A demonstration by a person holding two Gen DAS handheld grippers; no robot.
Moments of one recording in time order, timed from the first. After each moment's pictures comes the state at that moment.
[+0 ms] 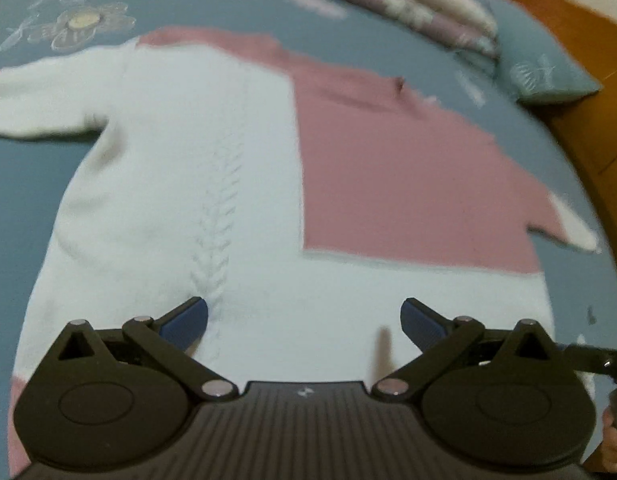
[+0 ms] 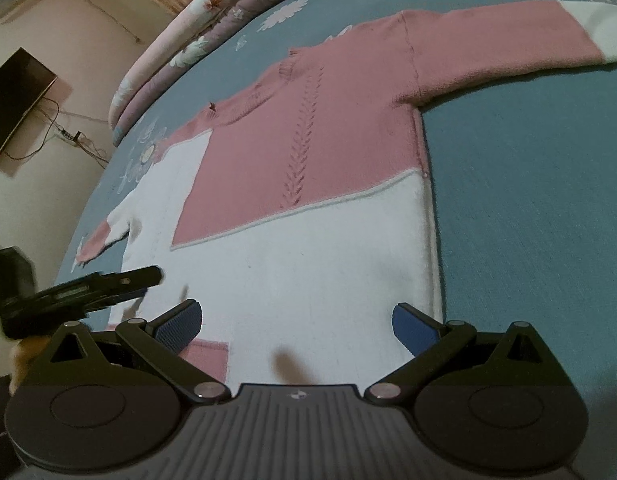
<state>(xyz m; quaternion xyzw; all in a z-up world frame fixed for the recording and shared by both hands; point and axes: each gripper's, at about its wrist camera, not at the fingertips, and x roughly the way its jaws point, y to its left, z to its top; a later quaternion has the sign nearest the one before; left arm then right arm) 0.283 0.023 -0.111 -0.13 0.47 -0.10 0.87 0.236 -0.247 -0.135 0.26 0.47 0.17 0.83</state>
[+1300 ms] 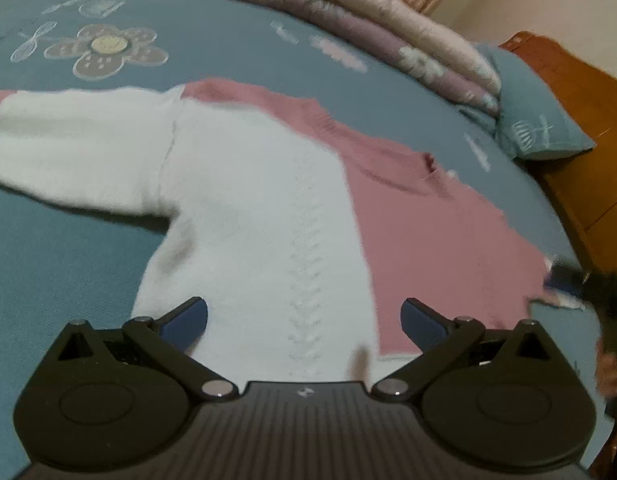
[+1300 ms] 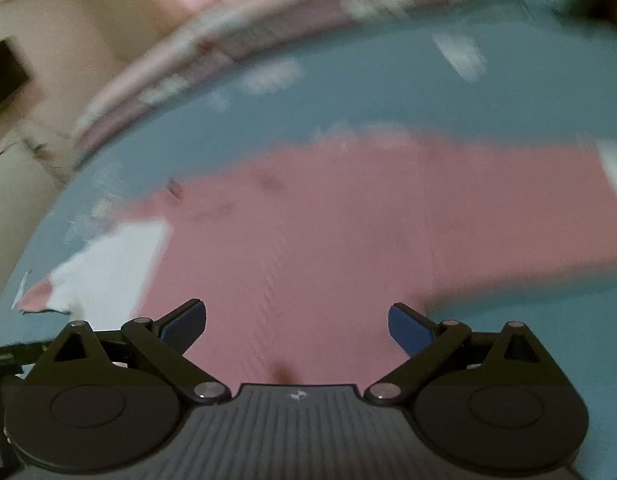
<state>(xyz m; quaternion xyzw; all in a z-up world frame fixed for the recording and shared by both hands) 0.323 0.090 -0.106 -0.18 0.43 -0.12 0.88 0.349 -0.226 -0.072 0.14 0.37 0.16 0.91</state>
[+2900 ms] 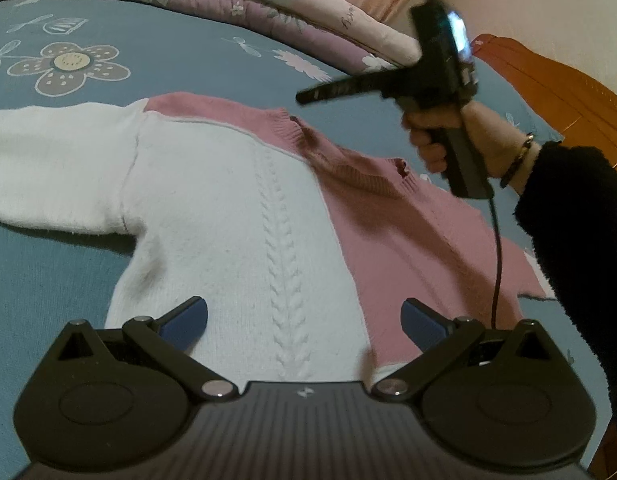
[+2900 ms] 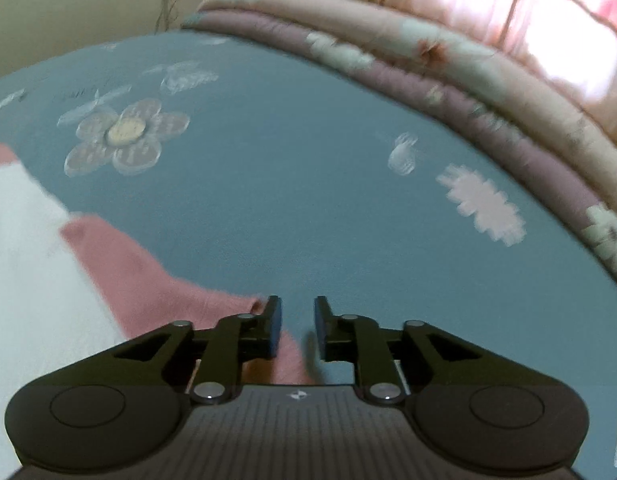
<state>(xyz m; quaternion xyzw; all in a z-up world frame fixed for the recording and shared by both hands) 0.323 0.092 -0.118 -0.17 0.39 -0.17 0.89 0.571 0.012 -0.093 -0.18 0.34 0.27 0.88</state>
